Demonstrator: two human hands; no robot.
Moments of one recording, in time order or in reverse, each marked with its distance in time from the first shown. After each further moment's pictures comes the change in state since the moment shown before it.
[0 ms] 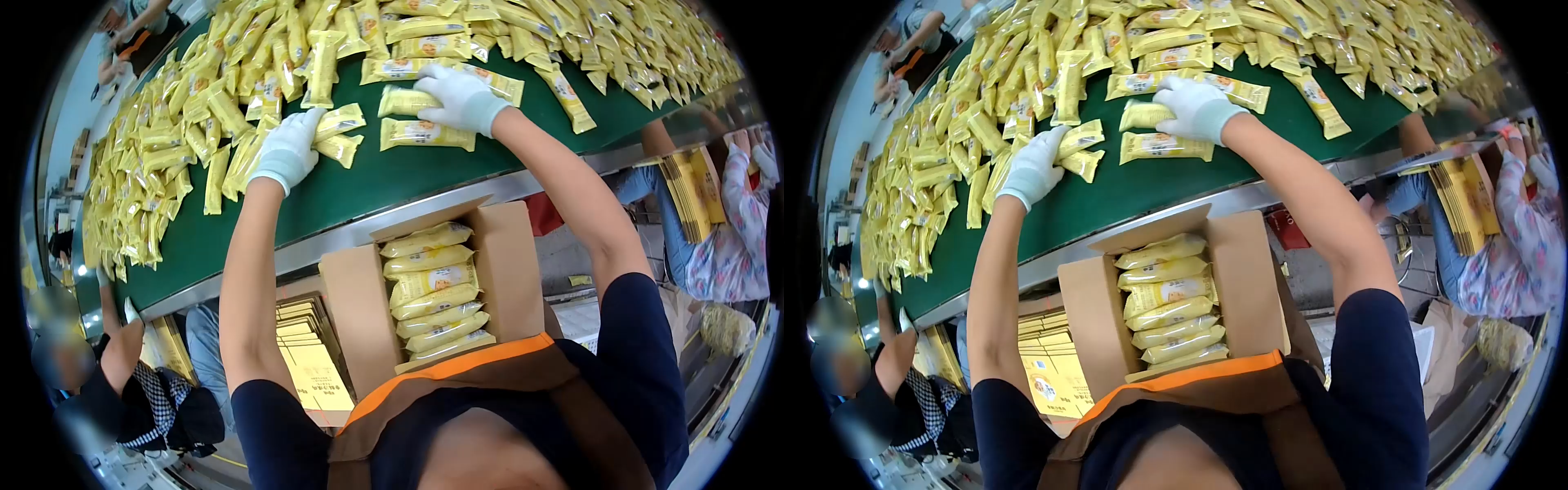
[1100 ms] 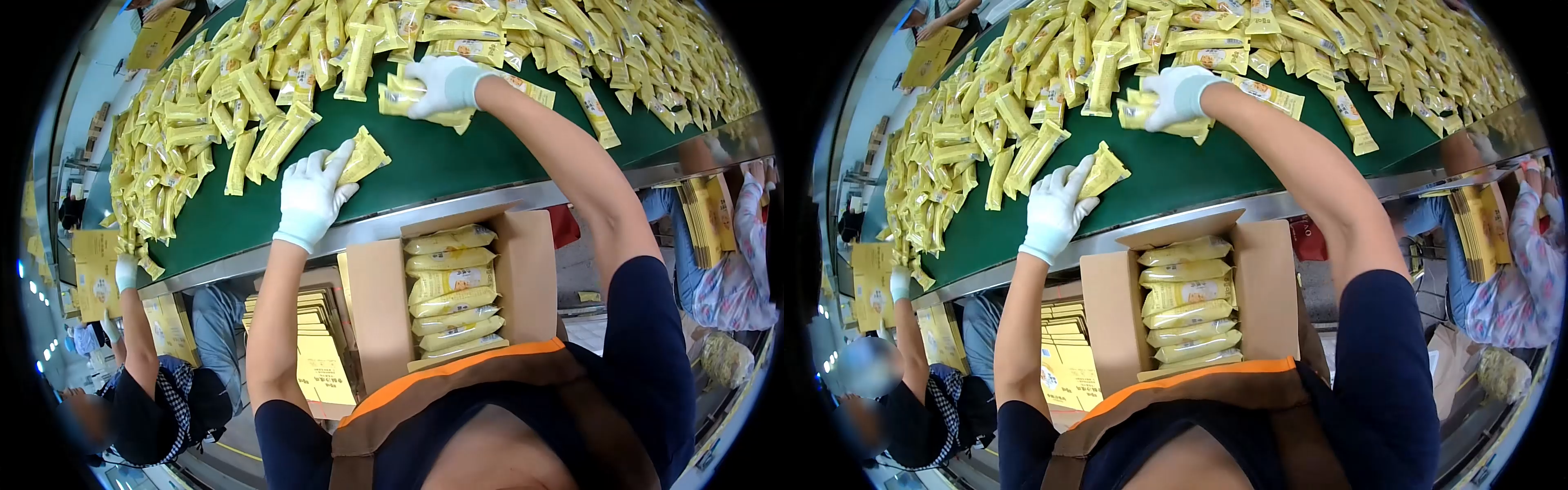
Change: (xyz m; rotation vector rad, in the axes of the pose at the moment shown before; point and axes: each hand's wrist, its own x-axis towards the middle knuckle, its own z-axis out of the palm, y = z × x) left_hand -0.088 0.030 0.010 0.076 0.054 -0.094; right_hand 0.067 -0.043 -0.032 0.054 -0.366 0.059
